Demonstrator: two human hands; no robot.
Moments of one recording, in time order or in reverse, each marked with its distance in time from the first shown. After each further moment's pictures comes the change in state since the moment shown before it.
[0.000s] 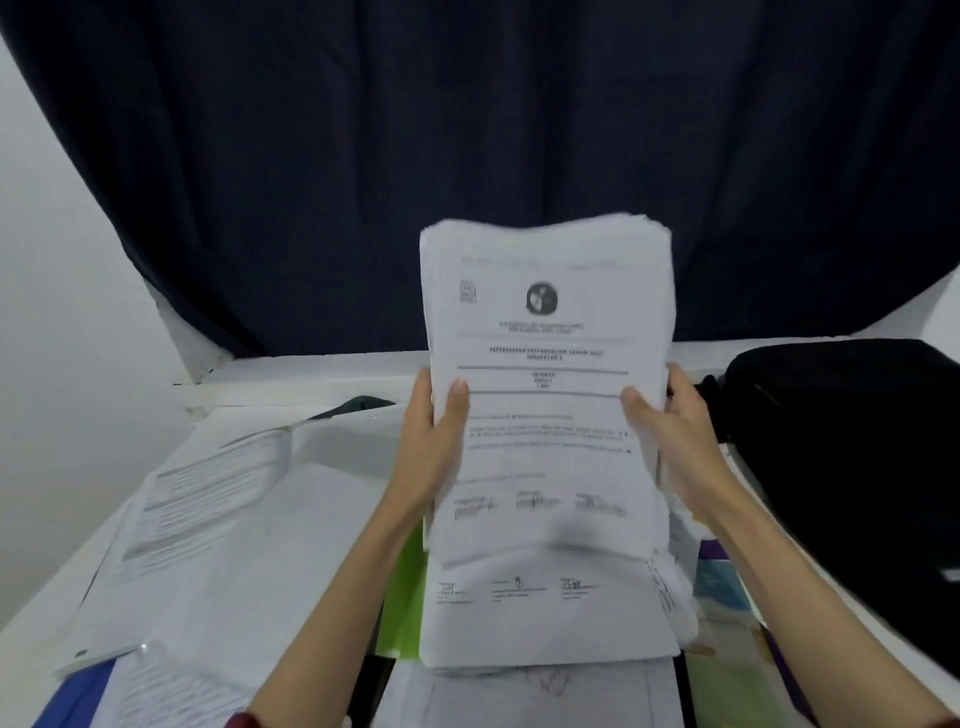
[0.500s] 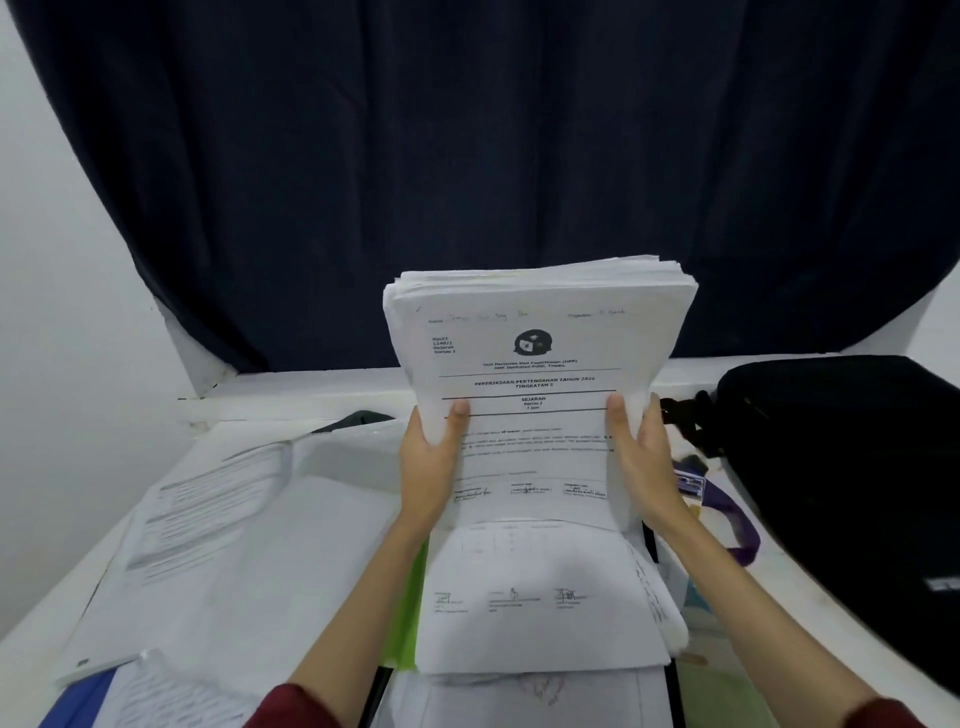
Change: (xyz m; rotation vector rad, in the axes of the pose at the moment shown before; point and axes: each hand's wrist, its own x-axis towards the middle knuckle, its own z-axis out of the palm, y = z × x) left_hand 0.006 -0.031 0.006 0.056 0.213 -0.026; right_hand 0.000 0.027 0.017 -0.125 0.085 -0.051
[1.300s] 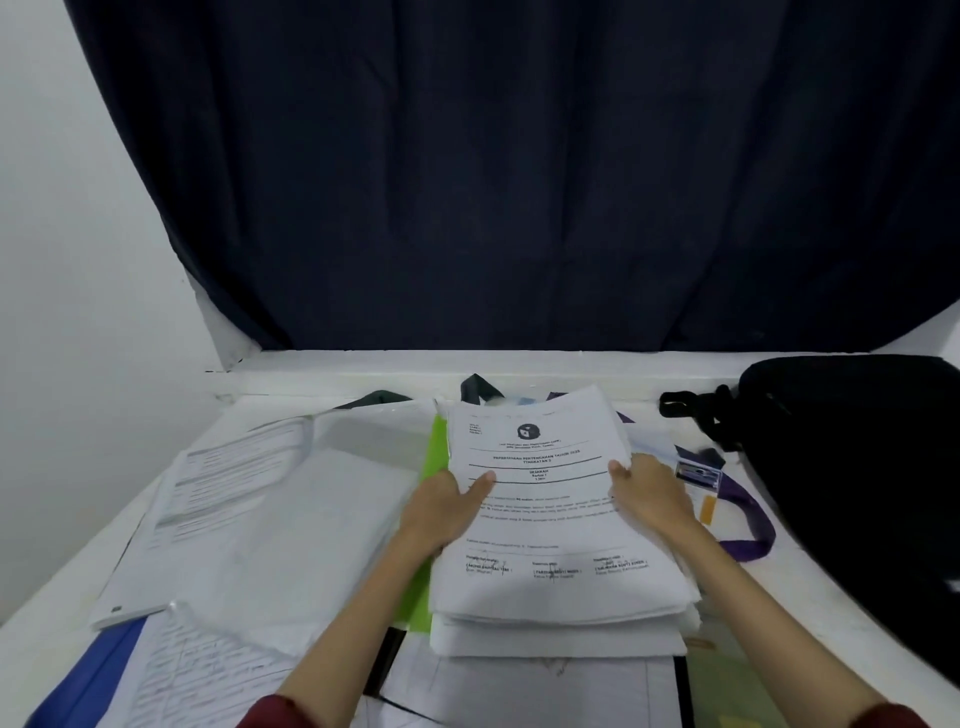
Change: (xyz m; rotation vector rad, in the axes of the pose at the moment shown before) left_hand -0.025 -0.043 -0.025 0.867 -0.352 -0.370; right_hand -0.005 0.044 -0.007 -0.926 -0.199 0.296
